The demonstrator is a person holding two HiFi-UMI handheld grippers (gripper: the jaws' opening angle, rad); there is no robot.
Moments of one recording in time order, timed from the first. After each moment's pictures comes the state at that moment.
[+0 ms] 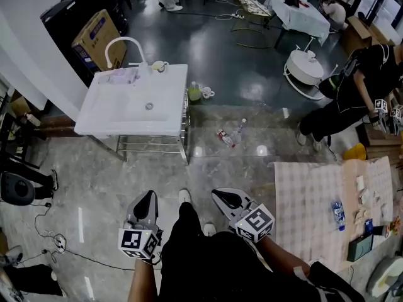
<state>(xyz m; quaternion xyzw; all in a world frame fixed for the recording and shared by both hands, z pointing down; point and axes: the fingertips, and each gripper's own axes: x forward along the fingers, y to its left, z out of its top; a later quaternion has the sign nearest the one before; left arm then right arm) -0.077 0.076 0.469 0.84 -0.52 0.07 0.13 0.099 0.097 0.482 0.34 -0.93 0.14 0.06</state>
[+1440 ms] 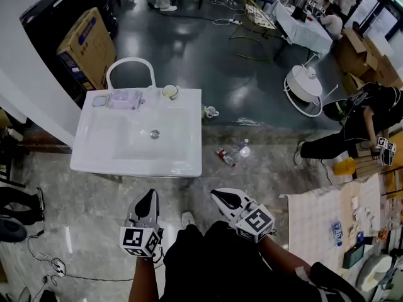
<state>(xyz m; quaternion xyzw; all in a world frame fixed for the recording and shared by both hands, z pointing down) -0.195 -0.173 0.491 0.86 -0.49 0.04 0.17 -0.030 -0.140 0.468 0.36 -0.92 0.12 0.12</state>
